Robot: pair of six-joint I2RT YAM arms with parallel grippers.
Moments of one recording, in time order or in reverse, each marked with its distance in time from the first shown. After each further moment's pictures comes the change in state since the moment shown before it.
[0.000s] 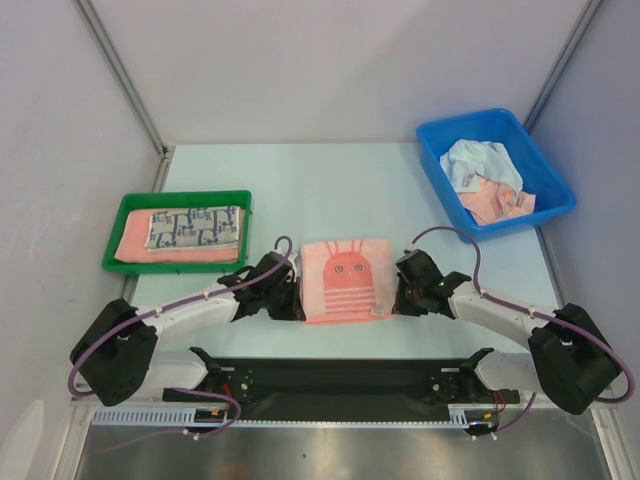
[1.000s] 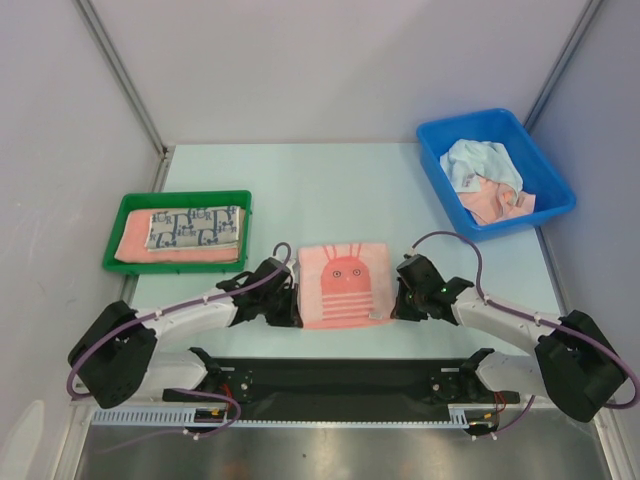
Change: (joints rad) left arm -0.013 -0.011 -0.053 0.006 0.006 -0.001; right arm 0.025 -0.047 -0.038 0.011 -0.023 0.029
